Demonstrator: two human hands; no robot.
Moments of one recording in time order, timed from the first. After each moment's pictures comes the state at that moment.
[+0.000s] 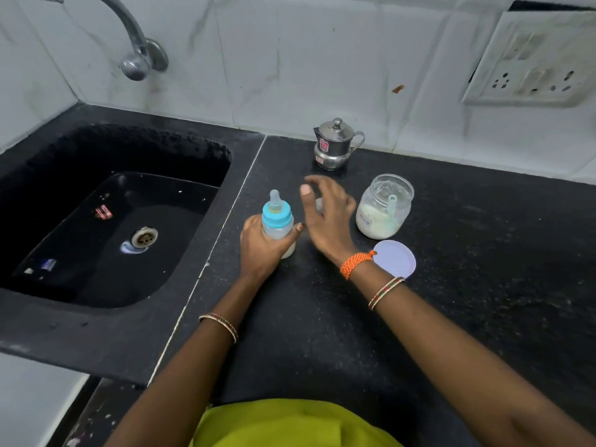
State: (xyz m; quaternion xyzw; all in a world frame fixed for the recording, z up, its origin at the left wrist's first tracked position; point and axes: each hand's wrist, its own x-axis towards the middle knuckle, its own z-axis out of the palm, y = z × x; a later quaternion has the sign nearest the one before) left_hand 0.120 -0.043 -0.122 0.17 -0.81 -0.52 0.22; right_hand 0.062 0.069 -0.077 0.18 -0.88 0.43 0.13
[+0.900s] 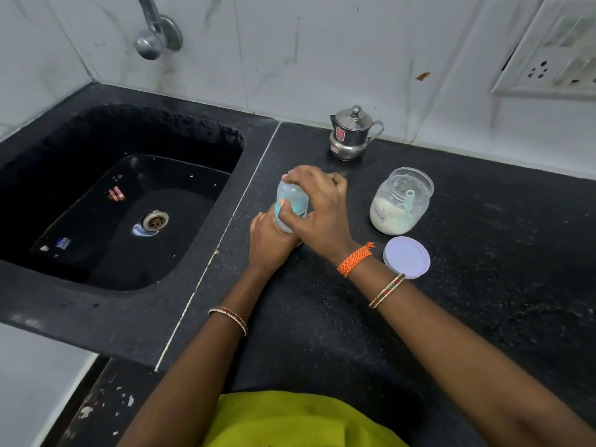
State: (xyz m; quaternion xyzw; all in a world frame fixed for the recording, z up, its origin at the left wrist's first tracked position) left_hand 0.114 -0.048 -0.130 0.12 -0.85 -0.48 0.18; right_hand 0.084 0.052 -0.057 0.36 -0.82 0.41 0.21
